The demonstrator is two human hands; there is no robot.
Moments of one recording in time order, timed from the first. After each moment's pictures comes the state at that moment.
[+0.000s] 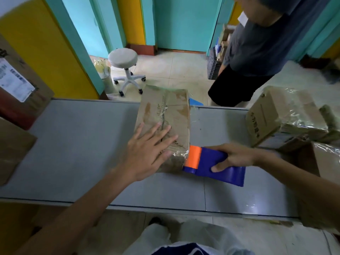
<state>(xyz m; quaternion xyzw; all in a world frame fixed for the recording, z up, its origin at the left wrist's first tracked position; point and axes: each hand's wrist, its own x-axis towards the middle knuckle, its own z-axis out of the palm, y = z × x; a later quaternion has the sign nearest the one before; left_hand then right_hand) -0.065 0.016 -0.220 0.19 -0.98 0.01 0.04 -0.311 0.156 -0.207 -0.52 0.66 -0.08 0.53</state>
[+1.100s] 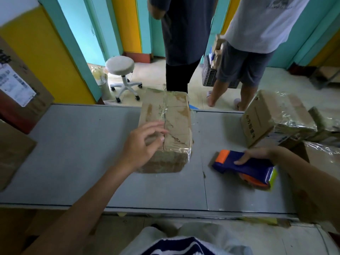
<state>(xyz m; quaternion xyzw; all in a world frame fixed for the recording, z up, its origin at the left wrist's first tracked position) -0.061 0.012 -0.204 0.25 -0.83 -0.41 0.30 -0.376 0.190 -0.226 -0.18 0.74 -0.02 0.64</state>
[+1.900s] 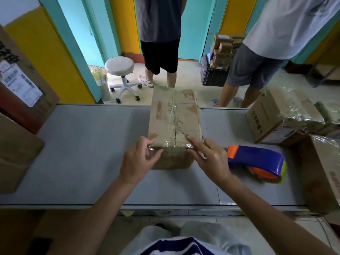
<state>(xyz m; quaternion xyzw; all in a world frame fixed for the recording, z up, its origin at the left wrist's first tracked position) -0.015 0.008 -0.255 0.27 -0.86 -0.17 0.40 -0.199 0.135 -0.270 -0.59 0.69 -0.37 -0.17</state>
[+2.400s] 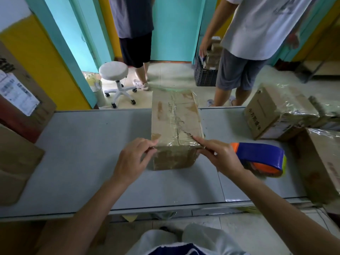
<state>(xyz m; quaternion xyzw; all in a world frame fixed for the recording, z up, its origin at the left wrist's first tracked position) 0.004 -0.024 -0.261 0.16 -0.90 -0.19 0.35 -0.217 0.147 -0.263 -0.62 0.69 -0.36 -0.01</state>
